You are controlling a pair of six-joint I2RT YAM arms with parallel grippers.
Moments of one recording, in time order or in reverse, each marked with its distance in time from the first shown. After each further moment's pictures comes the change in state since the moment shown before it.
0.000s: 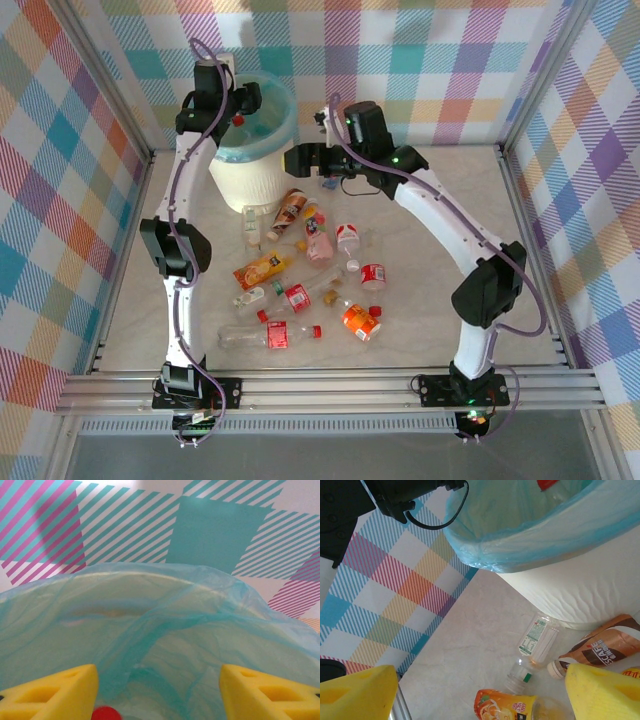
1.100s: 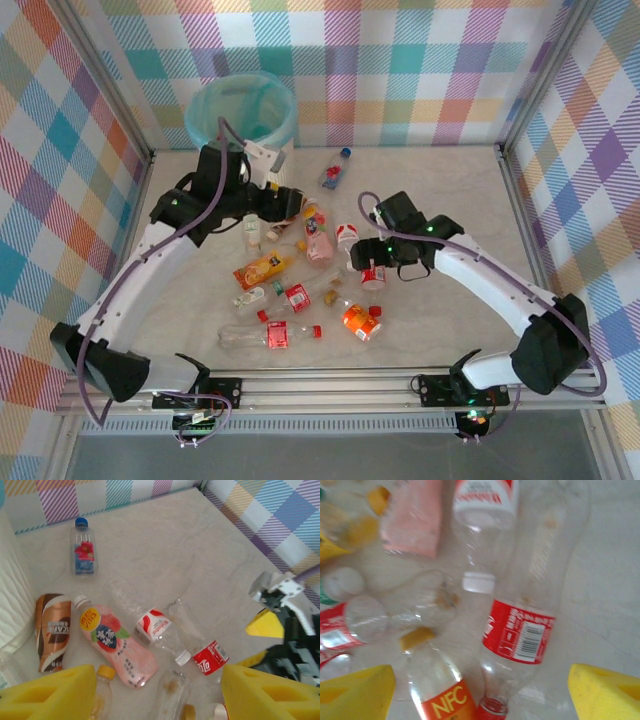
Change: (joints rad) left arm -0.344 -0.969 -1.074 -0.123 0.270 0.078; right arm -0.004 -0.457 -0.811 -0.289 0.423 -0.047
